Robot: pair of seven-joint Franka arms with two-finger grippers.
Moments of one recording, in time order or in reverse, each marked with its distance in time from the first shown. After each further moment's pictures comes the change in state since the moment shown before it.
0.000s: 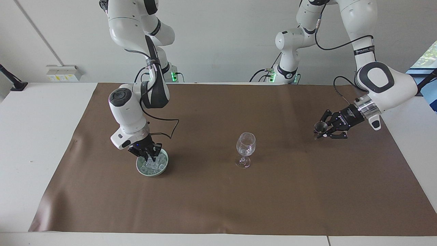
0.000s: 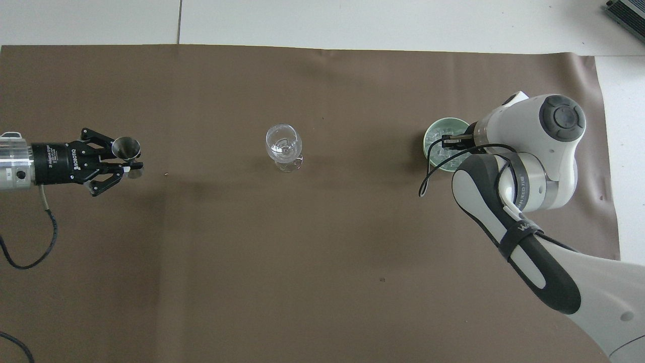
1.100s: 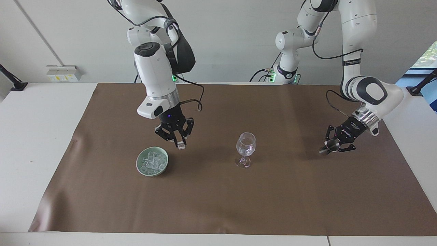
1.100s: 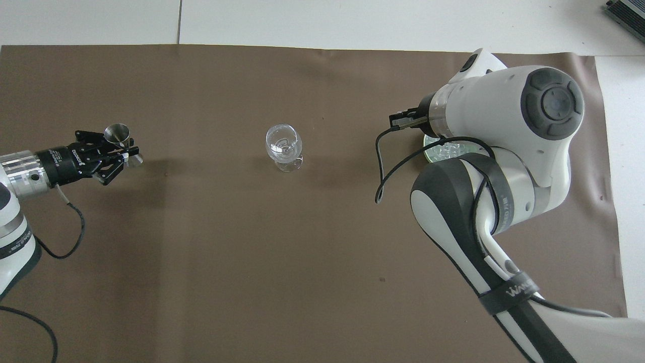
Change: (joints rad) left arm 0.020 0.091 0.002 -0.053 -0.253 0.203 0.027; right arm 0.083 -0.111 0.160 0.197 -0.002 -0.125 -0.002
